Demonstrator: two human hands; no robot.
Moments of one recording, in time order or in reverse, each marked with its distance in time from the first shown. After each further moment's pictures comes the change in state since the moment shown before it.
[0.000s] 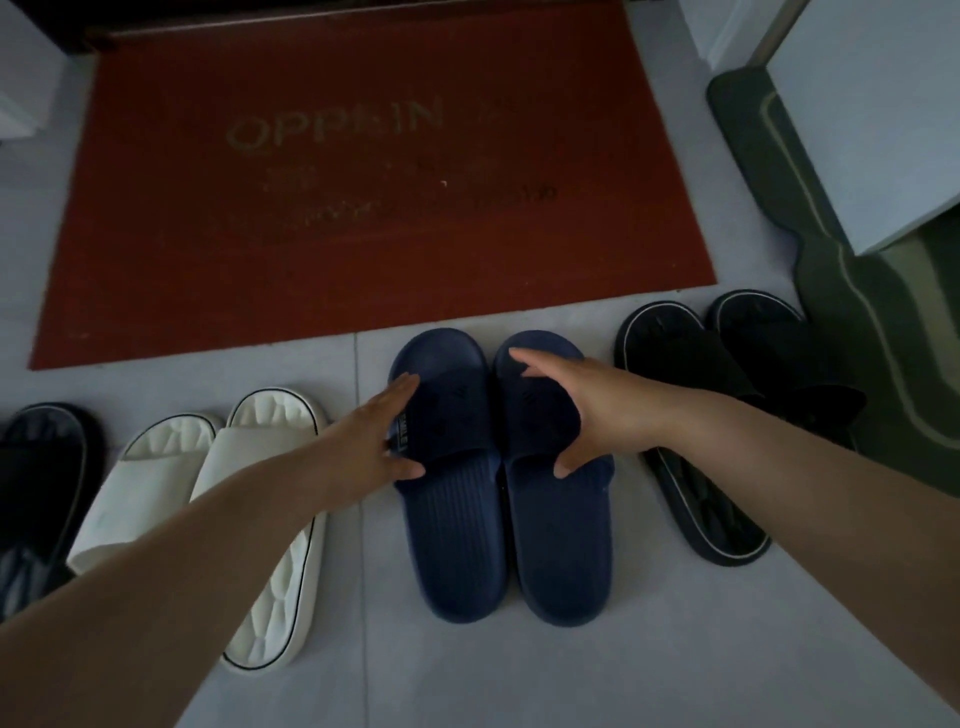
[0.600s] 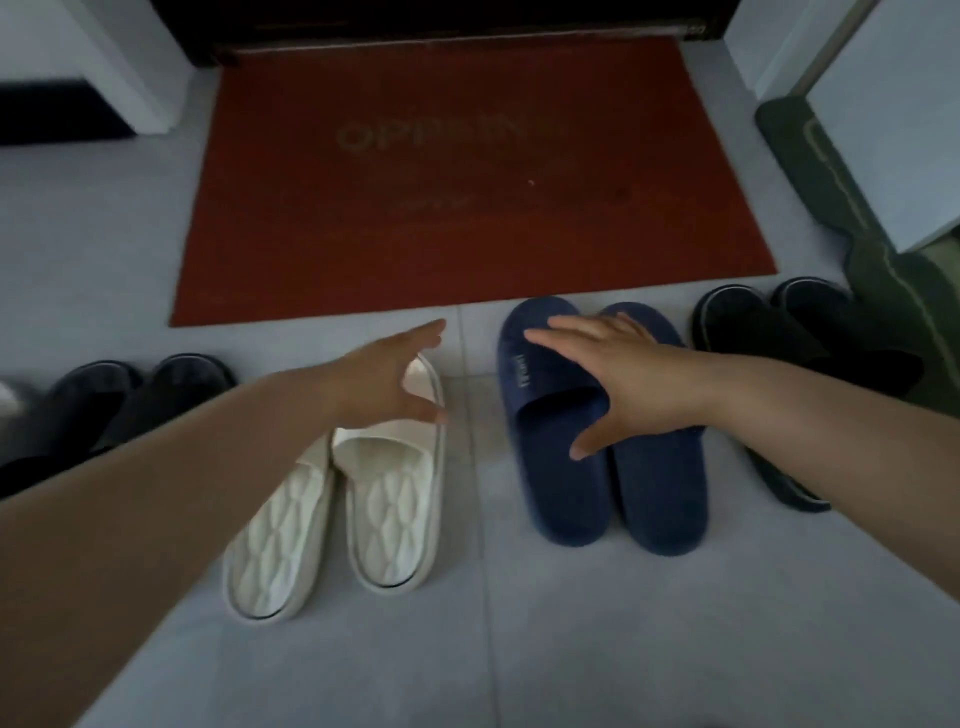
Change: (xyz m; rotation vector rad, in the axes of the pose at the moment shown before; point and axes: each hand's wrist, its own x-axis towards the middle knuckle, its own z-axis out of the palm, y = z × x) left_hand -0.067 -0.046 -0.077 0.216 0.061 0.121; right_hand -0.018 -0.135 0.035 -0.388 0.058 -0.024
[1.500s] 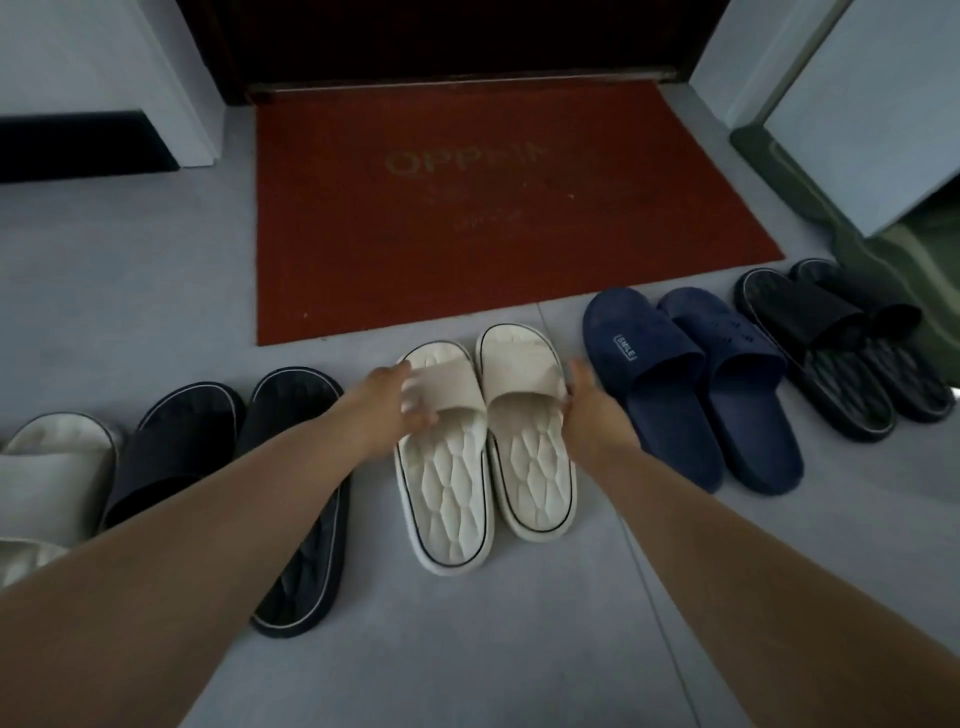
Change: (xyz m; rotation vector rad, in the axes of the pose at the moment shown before) left_hand -0.042 -0.141 -0.033 0.175 0.113 -0.024; right_hand 0.101 -0.142 0.123 0.416 0.571 0.615
